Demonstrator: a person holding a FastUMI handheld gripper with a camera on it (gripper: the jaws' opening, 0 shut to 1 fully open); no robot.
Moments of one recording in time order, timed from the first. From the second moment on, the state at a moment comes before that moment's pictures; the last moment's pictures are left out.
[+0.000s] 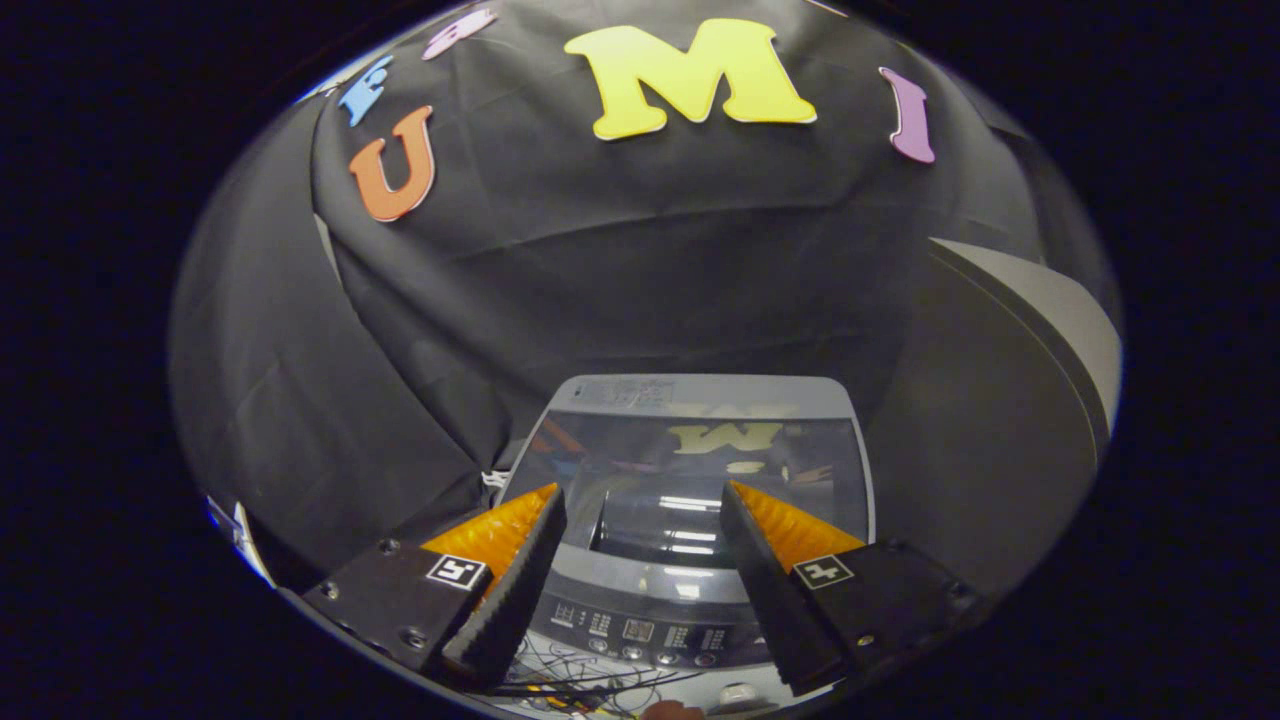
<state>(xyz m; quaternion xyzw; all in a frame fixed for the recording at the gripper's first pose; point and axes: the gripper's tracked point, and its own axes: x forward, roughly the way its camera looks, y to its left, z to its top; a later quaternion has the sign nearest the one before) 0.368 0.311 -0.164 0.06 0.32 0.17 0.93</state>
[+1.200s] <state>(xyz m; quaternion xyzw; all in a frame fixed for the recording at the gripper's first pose) 0.064 -0.016 0.018 0.00 0.07 0.16 0.99</state>
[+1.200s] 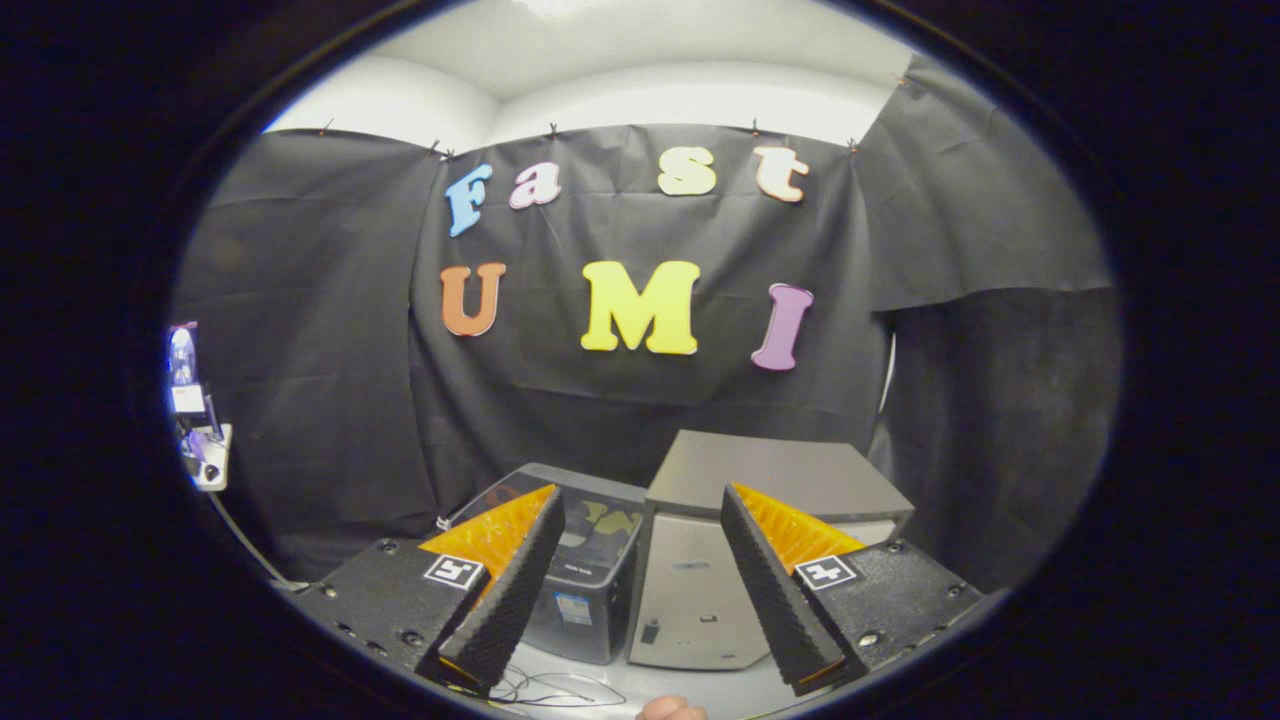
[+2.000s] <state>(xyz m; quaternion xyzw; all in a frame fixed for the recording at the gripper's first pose) 0.013 -0.099 -0.015 0.01 0.05 0.15 0.99</state>
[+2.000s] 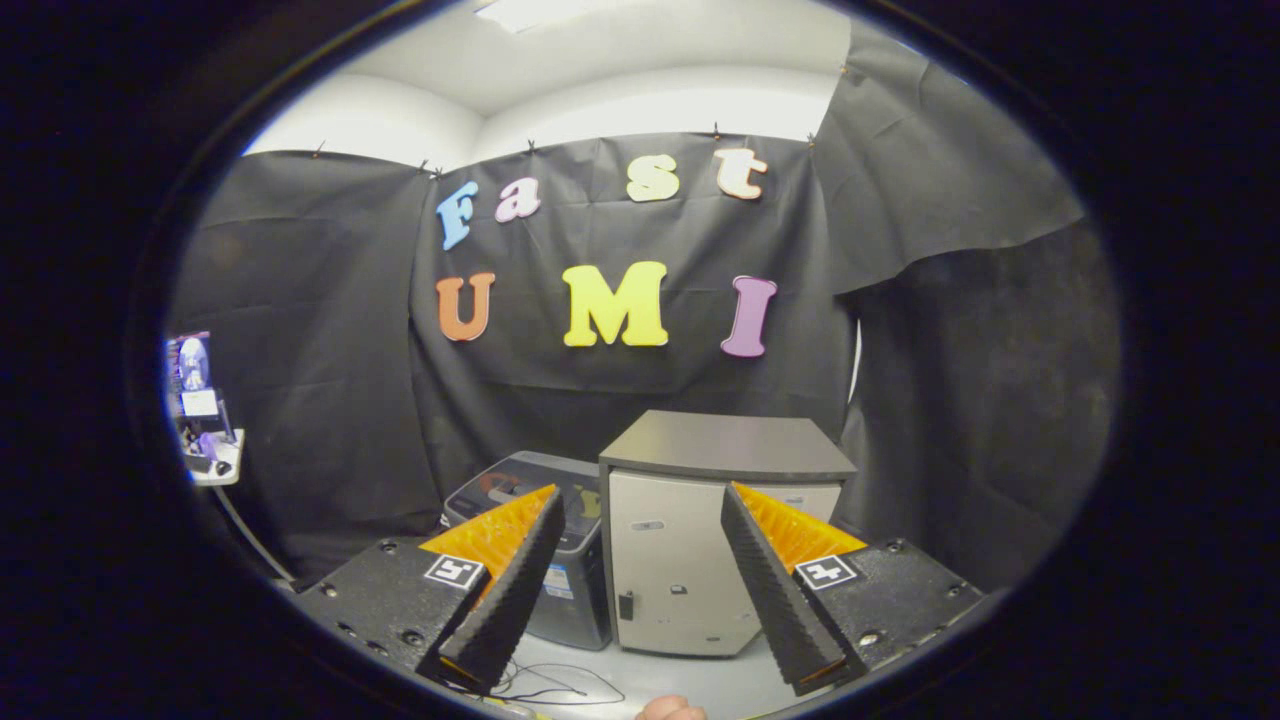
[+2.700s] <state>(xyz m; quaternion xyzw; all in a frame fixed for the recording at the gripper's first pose) -0.005 -0.049 -0.021 -0.01 0.05 0.18 0.98</state>
